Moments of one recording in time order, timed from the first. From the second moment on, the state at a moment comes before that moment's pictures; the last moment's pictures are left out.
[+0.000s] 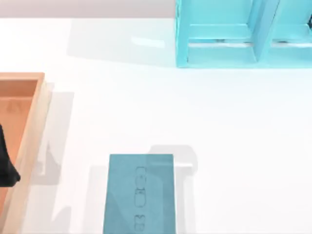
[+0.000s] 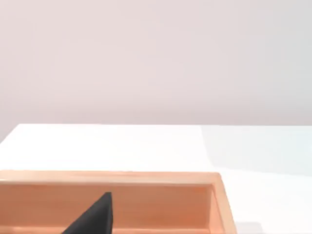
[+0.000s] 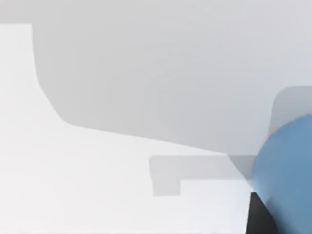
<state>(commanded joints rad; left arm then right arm) 0.00 0.00 0.00 0.00 0.00 0.00 -0.75 1.65 0.88 -0.80 0.00 -2.31</state>
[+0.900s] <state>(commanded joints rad) 0.00 0.00 0.00 0.00 0.00 0.00 -0.75 1.57 1.01 -1.01 0.00 -2.31</state>
